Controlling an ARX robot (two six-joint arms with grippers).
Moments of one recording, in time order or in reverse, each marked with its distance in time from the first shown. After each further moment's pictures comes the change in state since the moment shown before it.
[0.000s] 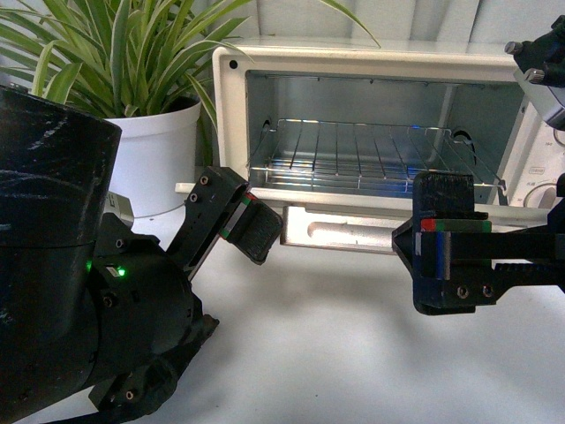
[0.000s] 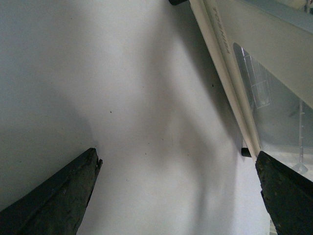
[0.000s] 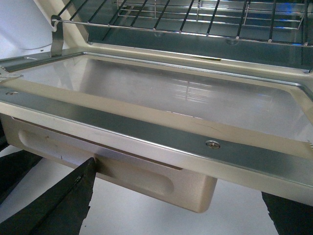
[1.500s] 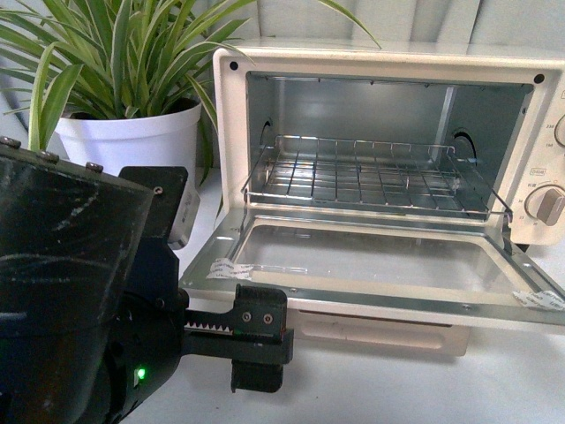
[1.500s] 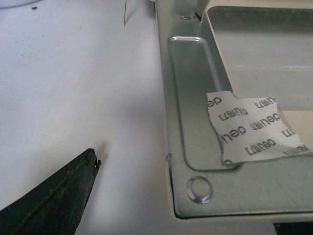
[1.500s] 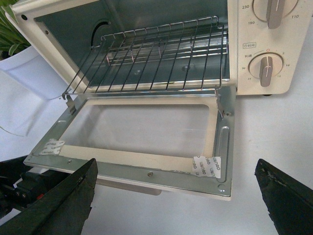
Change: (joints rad) left arm -0.075 0.001 -0.046 -0.003 -0.281 0.955; right arm -0.202 -0.496 -0.160 -0.177 -0.173 0.095
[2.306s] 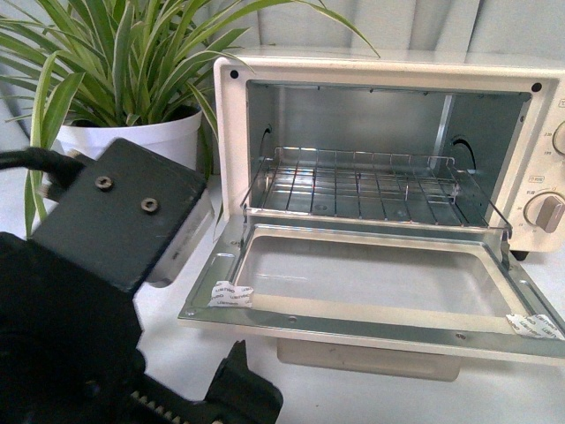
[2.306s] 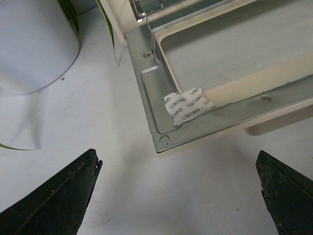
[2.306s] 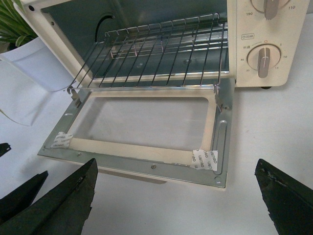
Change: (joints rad) left arm -0.102 -0.289 -0.177 -0.013 -0.063 0.382; right arm -0.046 -0.093 -0.040 -0.055 -0.068 -0.029
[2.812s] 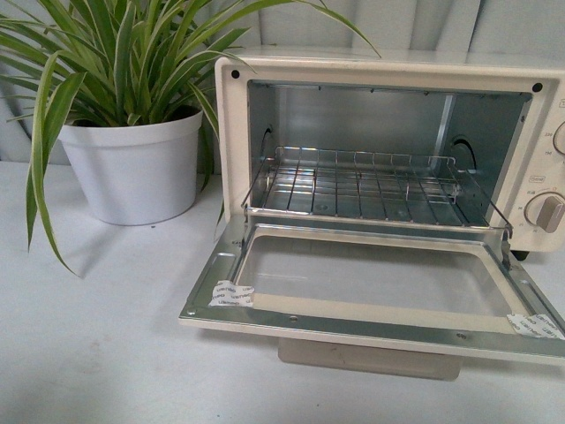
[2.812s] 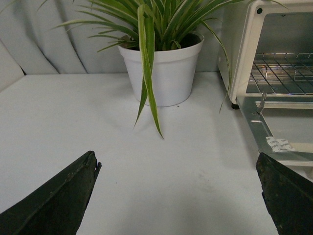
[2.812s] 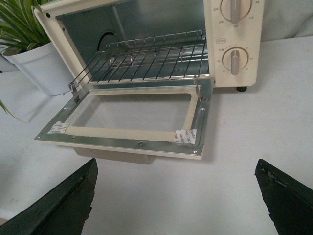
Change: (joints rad) left arm 0.122 -1.100 -0.254 -0.523 -0.158 -0.110; right arm -0.064 -0.511 -0.236 -0.136 -0.008 -0.054
